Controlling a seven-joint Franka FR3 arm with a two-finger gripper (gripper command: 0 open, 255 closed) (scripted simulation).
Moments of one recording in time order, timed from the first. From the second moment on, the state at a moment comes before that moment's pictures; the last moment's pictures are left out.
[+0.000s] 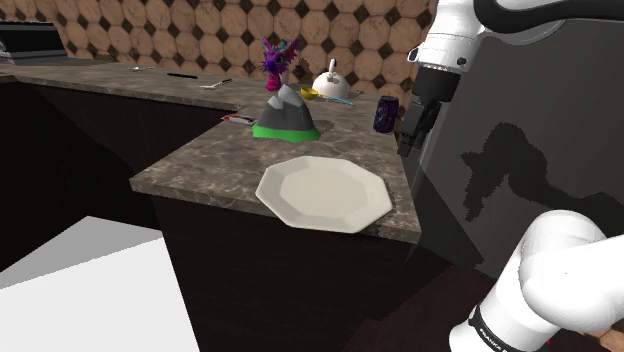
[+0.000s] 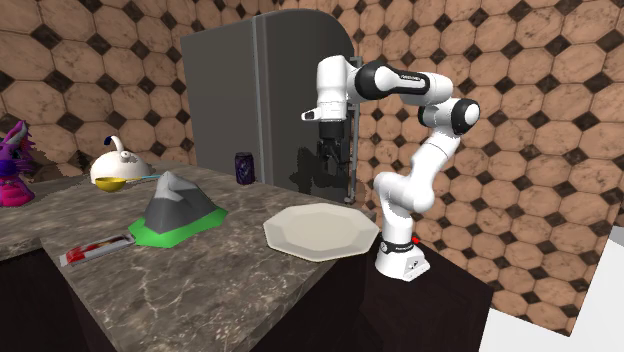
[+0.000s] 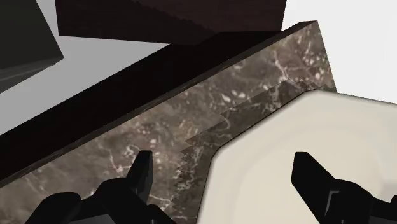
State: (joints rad) arm -0.01 -0.83 -0.04 -2.39 0.10 1.59 -0.09
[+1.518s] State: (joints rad) arm -0.12 -0.21 -0.32 -1.83 -0.02 1.66 -0.37
